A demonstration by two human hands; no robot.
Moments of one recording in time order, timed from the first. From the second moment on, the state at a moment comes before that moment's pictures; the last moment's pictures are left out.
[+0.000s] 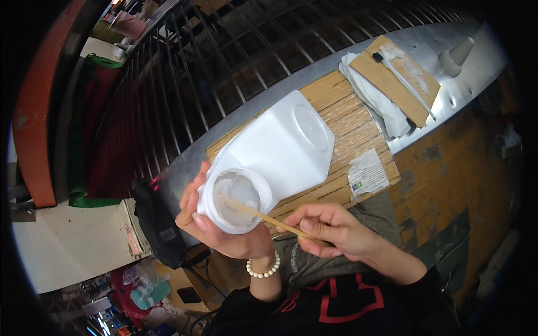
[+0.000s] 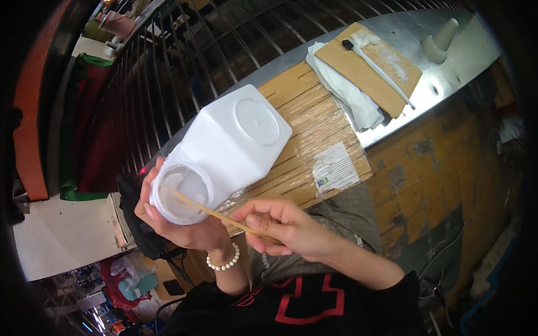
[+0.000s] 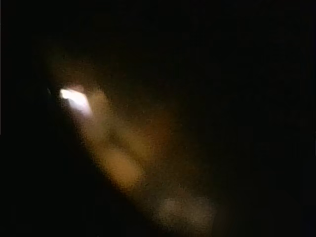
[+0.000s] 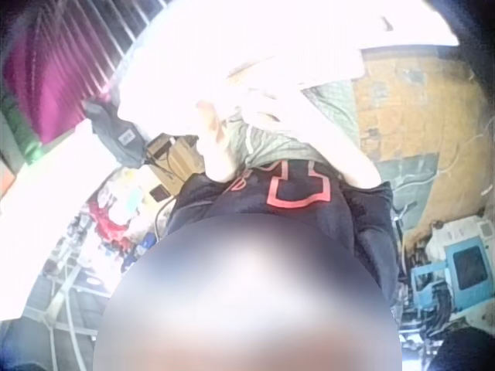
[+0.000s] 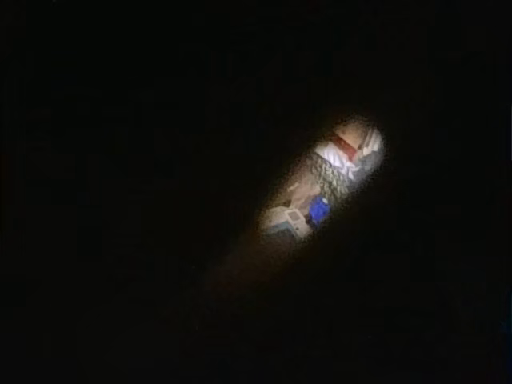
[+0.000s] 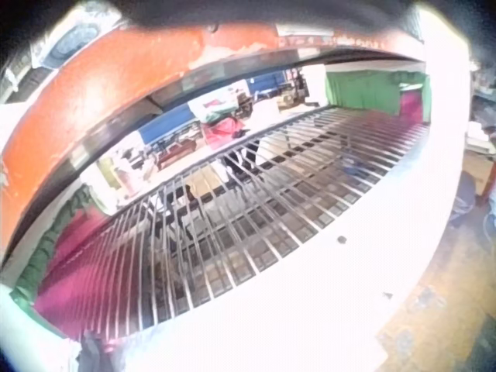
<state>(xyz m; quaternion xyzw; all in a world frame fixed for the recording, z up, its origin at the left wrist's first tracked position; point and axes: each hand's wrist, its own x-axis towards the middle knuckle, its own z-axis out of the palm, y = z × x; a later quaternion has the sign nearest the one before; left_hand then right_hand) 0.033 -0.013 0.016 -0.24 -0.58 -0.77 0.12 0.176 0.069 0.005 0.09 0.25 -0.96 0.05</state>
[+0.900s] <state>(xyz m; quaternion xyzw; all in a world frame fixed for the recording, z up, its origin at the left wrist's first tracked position) 0.035 -0.019 0.013 -0.28 -0.59 -0.74 0.15 0.184 0.071 0.016 0.10 0.63 -0.75 -0.18</state>
